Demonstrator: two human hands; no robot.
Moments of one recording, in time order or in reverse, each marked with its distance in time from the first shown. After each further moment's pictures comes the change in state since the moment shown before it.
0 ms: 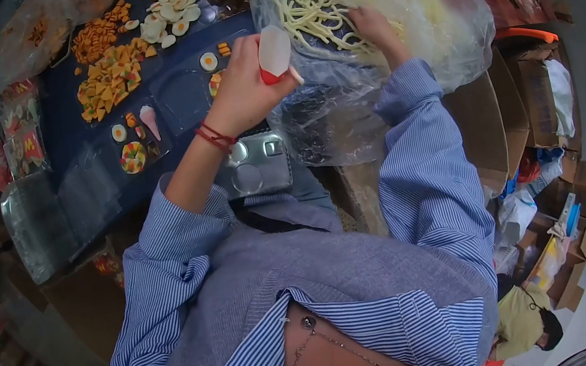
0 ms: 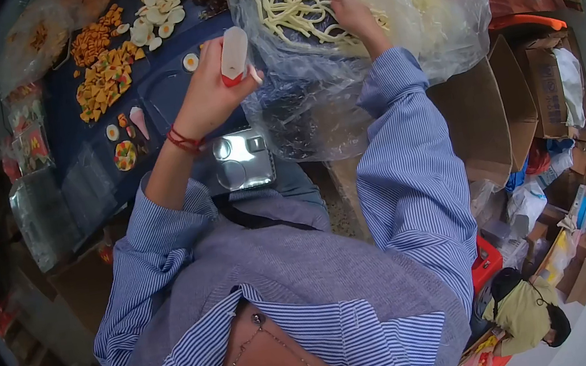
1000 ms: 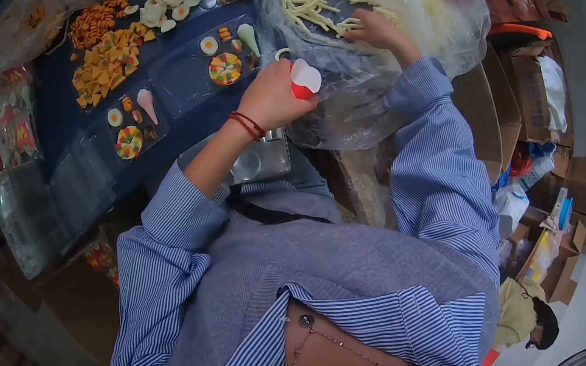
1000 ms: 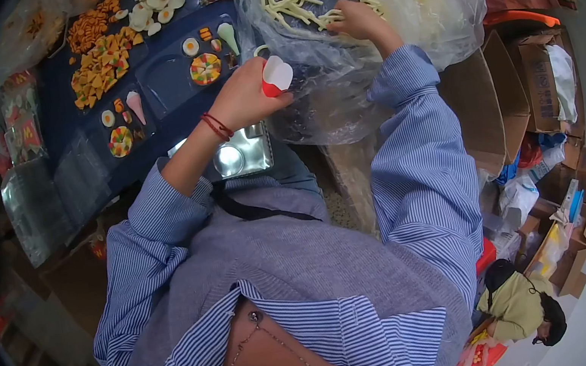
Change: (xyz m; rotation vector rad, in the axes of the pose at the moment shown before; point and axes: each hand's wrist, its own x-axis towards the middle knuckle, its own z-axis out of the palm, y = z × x) left_hand -0.023 -0.015 0.041 0.160 -0.341 -0.168; right_hand -0.042 -0.014 -0.029 -0.146 -0.292 -0.187
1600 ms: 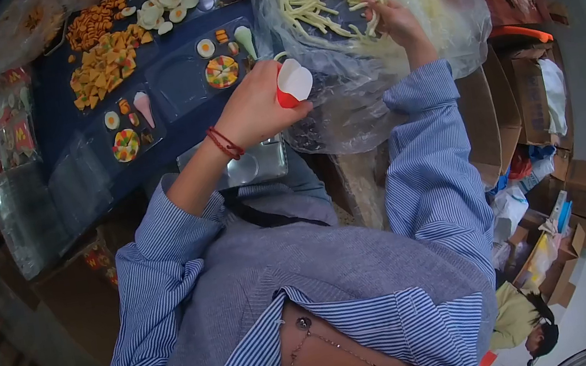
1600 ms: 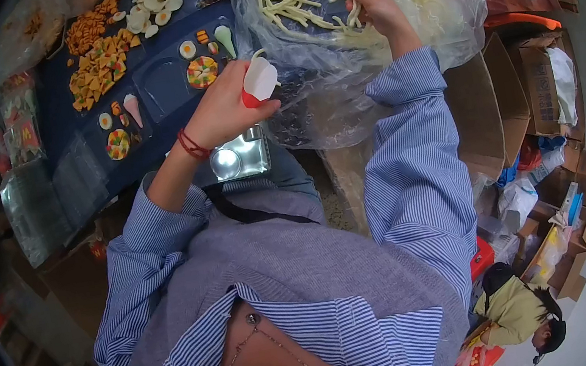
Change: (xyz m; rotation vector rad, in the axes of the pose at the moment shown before) left_hand -0.024 0.018 -0.028 -0.125 0.099 0.097; right_hand -0.003 0.014 -0.028 1.154 0.100 0.302
